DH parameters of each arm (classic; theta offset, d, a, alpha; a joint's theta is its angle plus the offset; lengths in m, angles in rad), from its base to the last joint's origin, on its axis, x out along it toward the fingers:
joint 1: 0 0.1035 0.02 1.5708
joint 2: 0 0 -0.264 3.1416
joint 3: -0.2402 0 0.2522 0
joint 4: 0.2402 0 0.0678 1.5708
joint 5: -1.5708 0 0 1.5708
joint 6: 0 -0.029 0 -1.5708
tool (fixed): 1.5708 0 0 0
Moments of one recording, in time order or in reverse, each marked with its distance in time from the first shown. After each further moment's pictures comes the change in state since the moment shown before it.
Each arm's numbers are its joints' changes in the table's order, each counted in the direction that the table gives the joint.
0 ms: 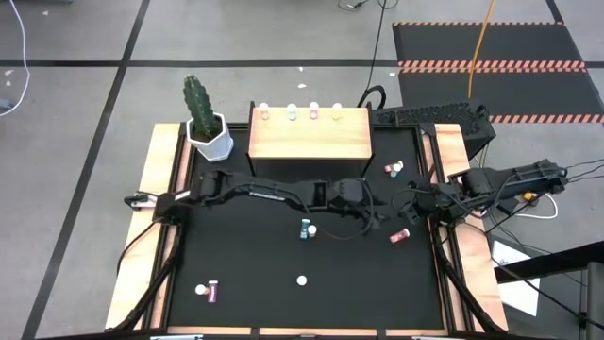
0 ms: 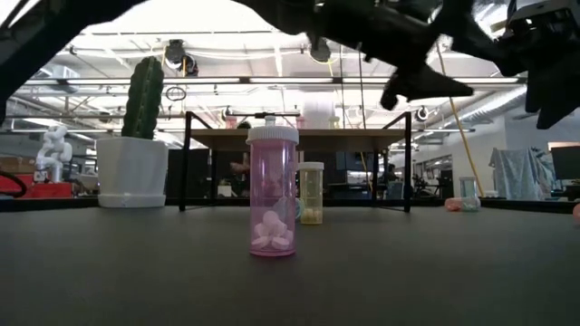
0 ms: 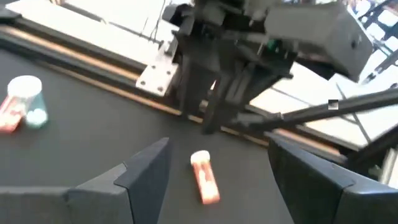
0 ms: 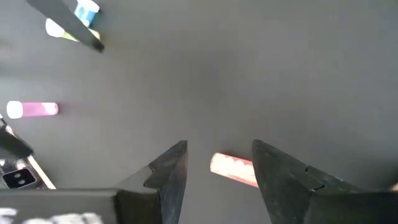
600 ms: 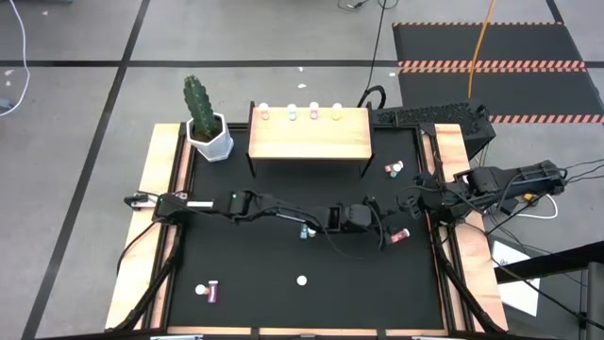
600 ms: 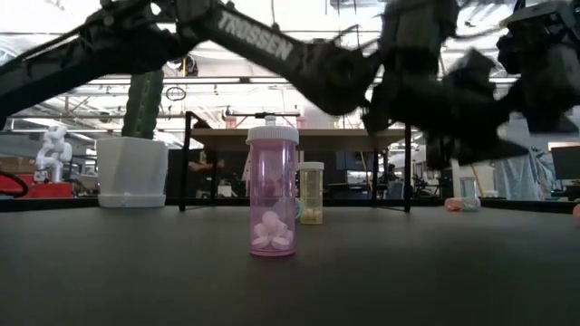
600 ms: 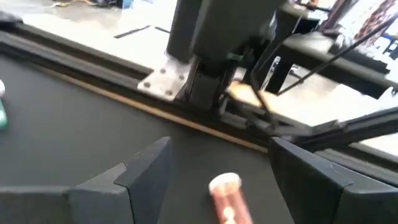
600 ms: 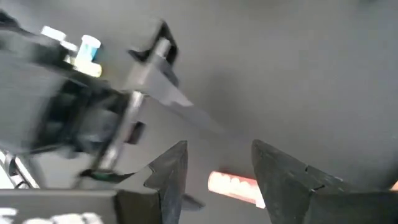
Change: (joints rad) left arm -0.045 -0.401 -0.277 -0.291 0.193 -0.060; right arm -0.002 0.060 0.000 0.072 -0.109 -0.051
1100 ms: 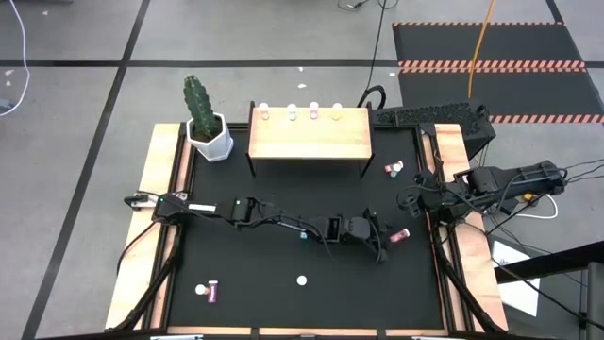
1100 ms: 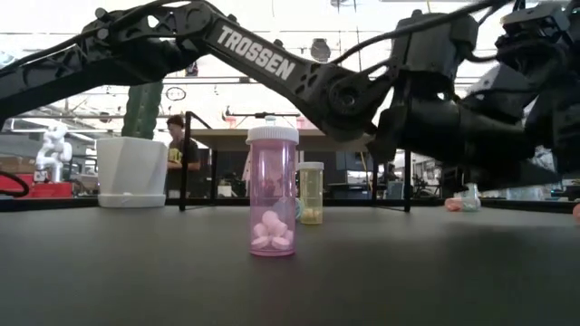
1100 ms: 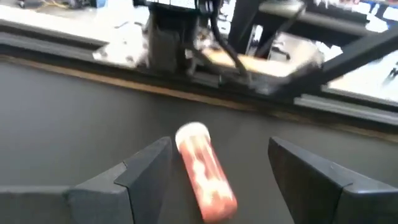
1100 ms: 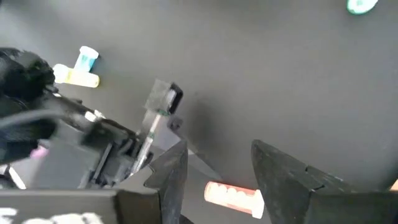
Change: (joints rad) left arm -0.044 -0.079 -0.022 -0.026 -0.045 -0.109; right arm 0.000 -0.001 0.000 -0.036 -0.026 -0.009
